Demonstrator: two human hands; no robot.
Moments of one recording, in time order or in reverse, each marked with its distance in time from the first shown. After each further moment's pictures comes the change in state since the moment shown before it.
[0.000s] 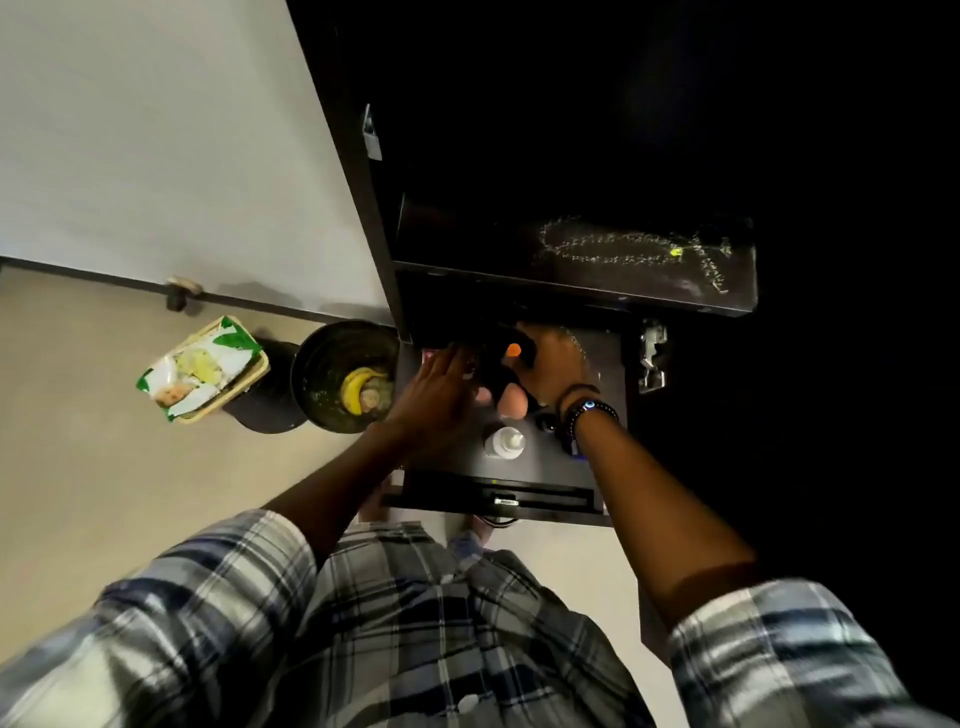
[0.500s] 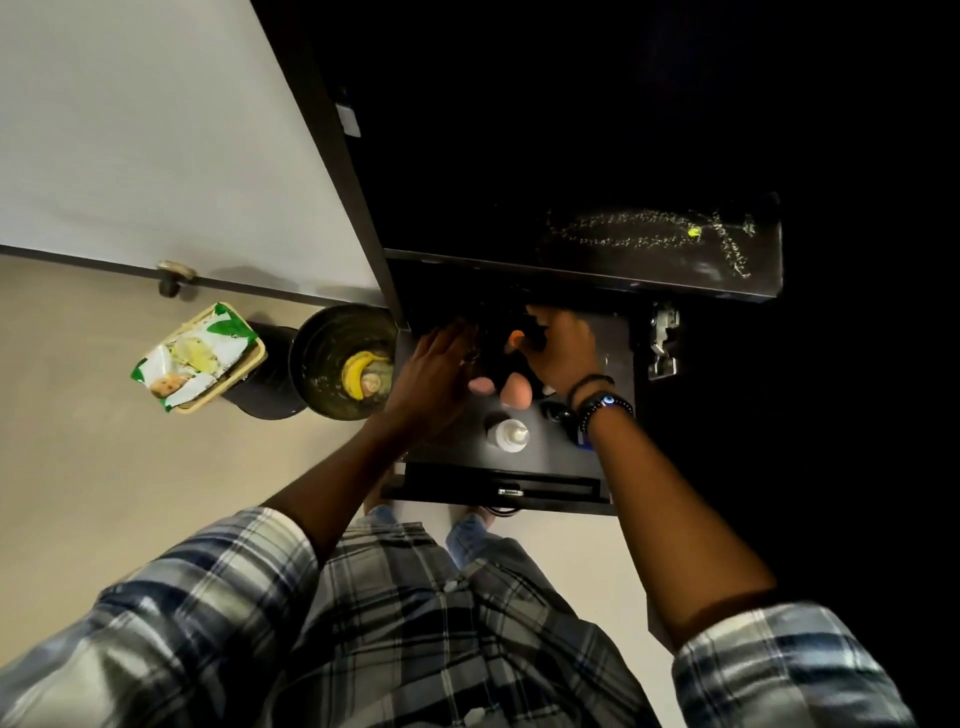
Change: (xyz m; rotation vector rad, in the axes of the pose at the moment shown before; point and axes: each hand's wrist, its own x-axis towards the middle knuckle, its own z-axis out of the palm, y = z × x) left_hand 0.012 -0.001 -0.002 0.029 0.075 0.012; right_hand 0.000 0.001 -0.007 0.110 0.067 0.071
